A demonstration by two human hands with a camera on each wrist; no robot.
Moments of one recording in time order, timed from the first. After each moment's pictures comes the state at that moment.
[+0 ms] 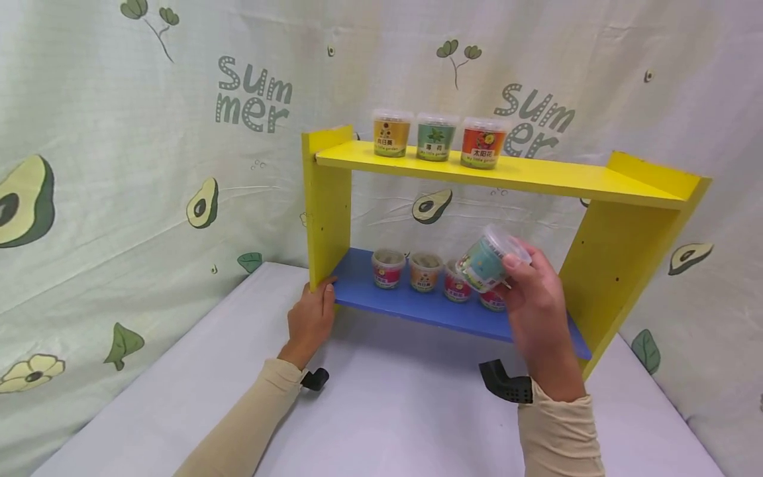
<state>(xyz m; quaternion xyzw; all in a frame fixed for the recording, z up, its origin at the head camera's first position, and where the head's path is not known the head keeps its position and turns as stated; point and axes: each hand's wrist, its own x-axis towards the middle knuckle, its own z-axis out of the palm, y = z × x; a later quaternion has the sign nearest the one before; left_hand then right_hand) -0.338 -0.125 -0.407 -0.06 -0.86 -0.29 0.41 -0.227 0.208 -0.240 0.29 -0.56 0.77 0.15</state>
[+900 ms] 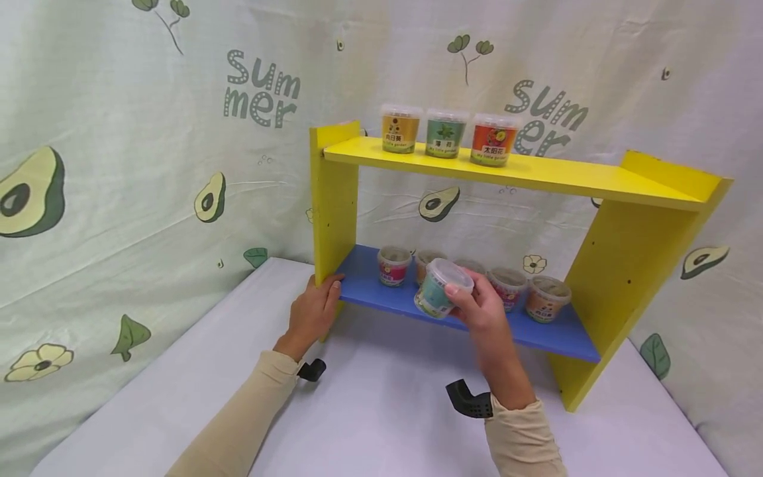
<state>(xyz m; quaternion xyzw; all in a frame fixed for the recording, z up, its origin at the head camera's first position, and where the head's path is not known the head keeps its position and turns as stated) -0.341 -0.141 -0.402 -0.12 -0.88 -0.26 0.38 -0.248 0.165 -0.292 0.24 -0.65 0.72 0.10</state>
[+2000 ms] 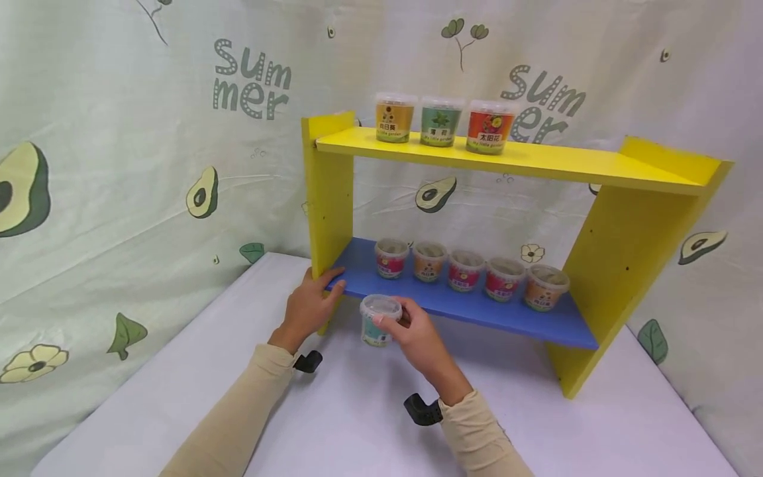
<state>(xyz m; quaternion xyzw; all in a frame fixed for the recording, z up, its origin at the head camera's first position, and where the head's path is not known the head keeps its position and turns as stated) -0.345 -0.143 -0.392 -0.09 -0.91 -0.28 0.29 -0.268 0.102 -0.357 0.20 -0.74 0.64 -0.04</state>
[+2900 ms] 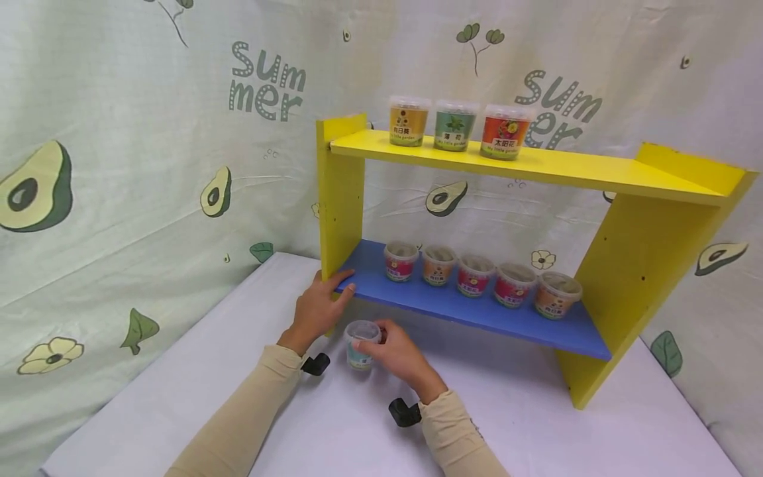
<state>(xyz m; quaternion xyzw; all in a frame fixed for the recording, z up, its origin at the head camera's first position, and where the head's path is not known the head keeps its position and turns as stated) -0.342 -0.142 -0.395 -0.08 -0.91 -0.28 0.29 -0.289 0.065 -0.396 0.19 -0.80 0.56 -0.12</state>
